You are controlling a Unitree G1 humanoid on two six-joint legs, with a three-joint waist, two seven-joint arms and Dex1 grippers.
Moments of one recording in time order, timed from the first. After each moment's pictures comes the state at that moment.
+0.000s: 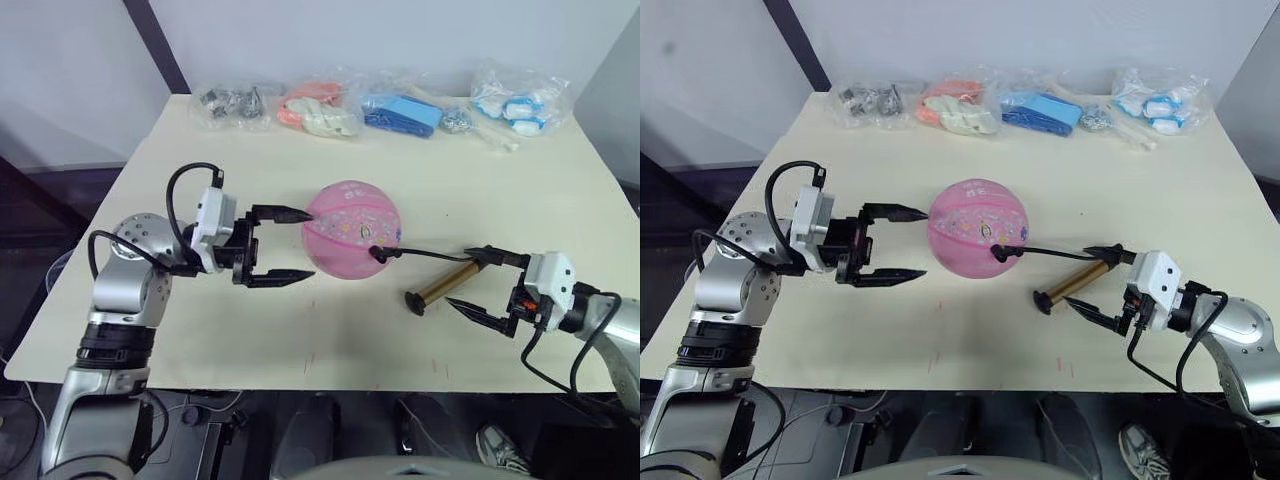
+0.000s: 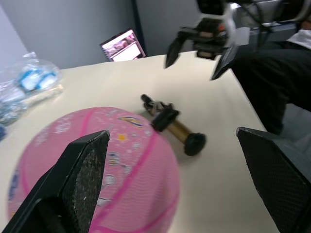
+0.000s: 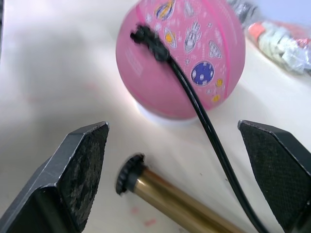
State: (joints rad) left arm -0.49 0.72 0.03 0.08 -0.53 0.08 -1.43; right arm 0.07 -0.68 -0.13 -0.32 0.47 0.05 0.98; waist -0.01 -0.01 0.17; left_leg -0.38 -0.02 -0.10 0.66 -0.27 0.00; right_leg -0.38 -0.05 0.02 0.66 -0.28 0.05
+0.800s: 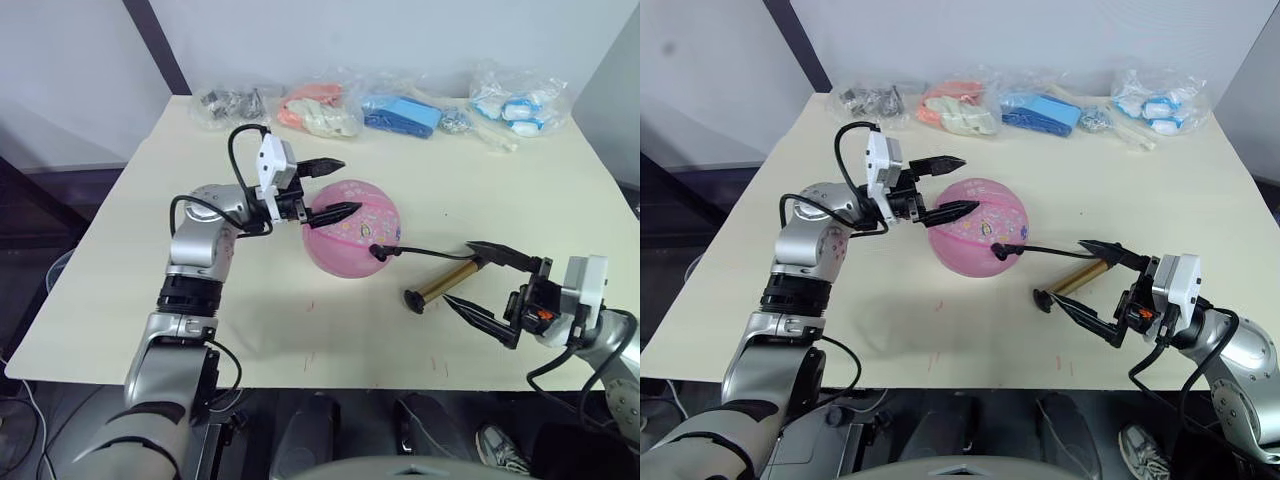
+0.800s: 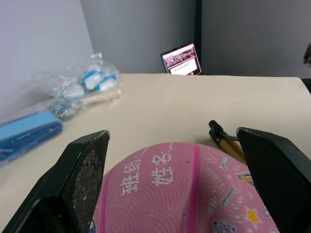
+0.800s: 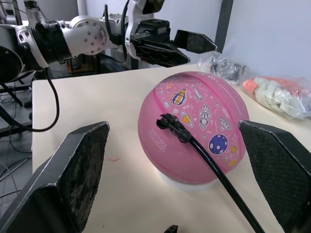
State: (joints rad) left arm -0.77 0.45 -0.05 0.35 -0.35 0.17 -1.16; right arm 0.15 -0.61 -0.17 -0.51 0.65 0.11 0.91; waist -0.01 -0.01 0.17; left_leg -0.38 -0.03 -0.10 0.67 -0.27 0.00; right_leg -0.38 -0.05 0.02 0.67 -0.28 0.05
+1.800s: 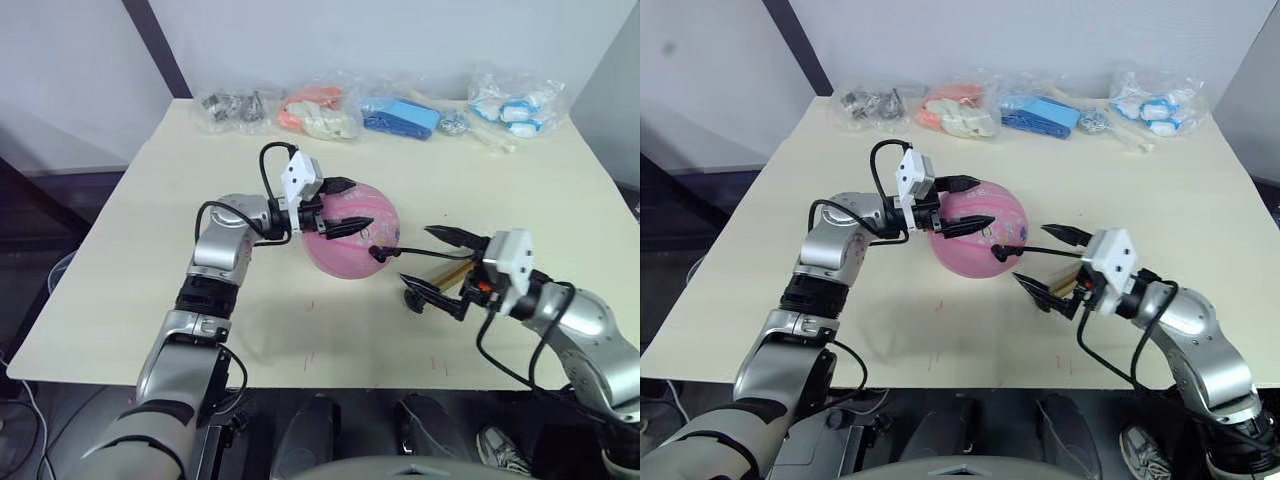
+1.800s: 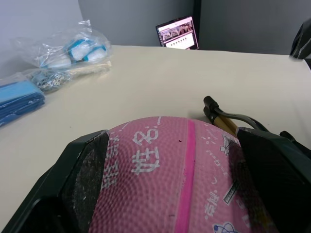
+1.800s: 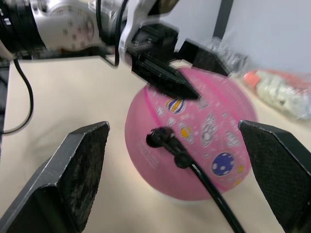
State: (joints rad) left arm -0.75 0.42 -0.12 0.39 -0.27 0.18 -1.13; right arm -0.12 -0.57 0.11 -0.51 0.39 0.31 0.70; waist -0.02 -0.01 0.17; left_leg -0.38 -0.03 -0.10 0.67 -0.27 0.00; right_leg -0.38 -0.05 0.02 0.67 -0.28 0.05
